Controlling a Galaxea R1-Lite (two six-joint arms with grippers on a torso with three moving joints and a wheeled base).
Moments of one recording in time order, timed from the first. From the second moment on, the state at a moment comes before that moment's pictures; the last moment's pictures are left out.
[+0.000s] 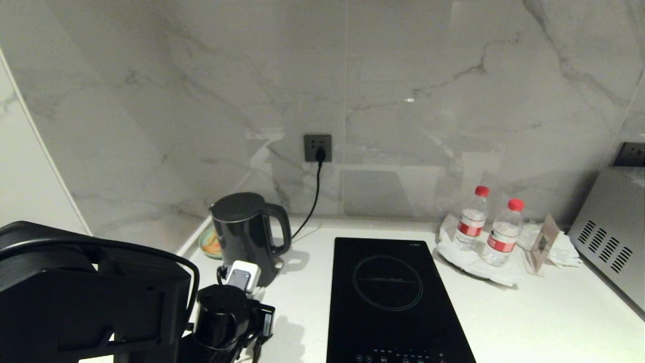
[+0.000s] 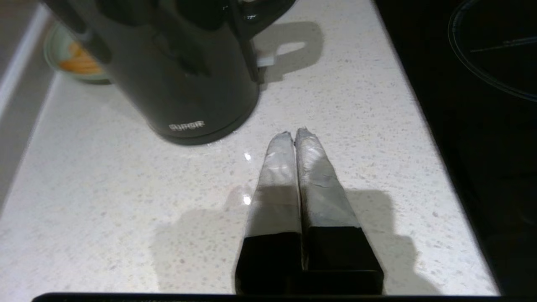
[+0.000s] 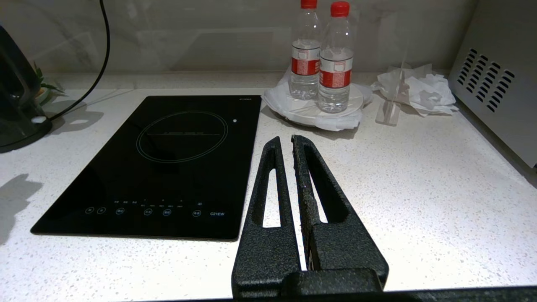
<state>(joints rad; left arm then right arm) -0.62 2.22 -0.27 -1.52 0.44 -0.09 0.00 0.00 0.00 0.00 0.00 -0.01</state>
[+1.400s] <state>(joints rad) -0.62 2.19 -0.29 -1.52 0.44 -0.07 0.00 0.00 0.00 0.00 0.00 -0.01</state>
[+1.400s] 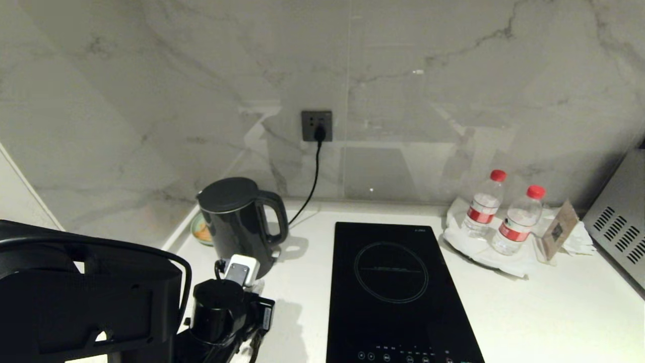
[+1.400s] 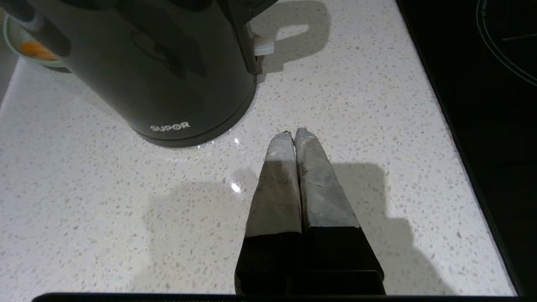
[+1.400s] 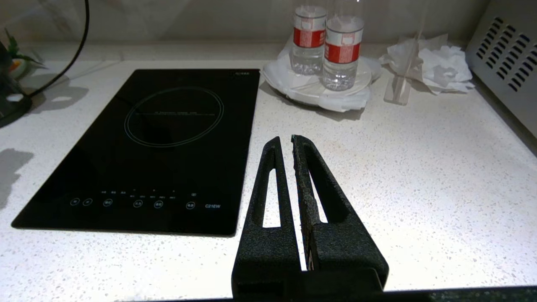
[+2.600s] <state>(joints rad) -0.66 2.30 -0.54 -1.51 0.48 -0.07 0.00 0.00 0.00 0.00 0.00 -0.01</state>
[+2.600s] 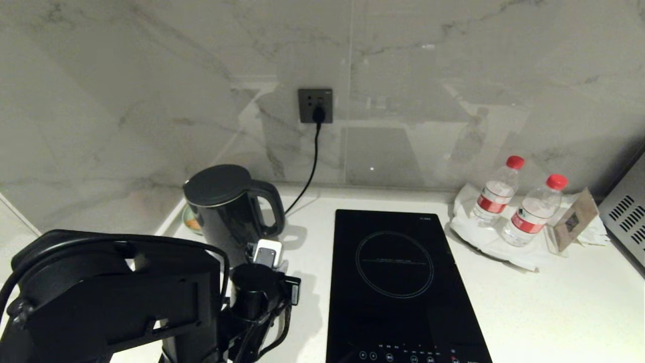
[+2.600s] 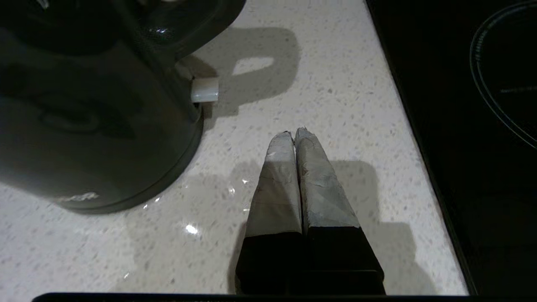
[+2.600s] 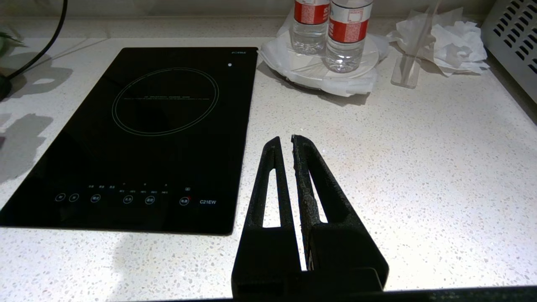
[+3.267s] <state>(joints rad) -0.64 2.37 -0.77 -1.31 0.48 -0.05 0.00 0.00 0.00 0.00 0.00 -0.01</state>
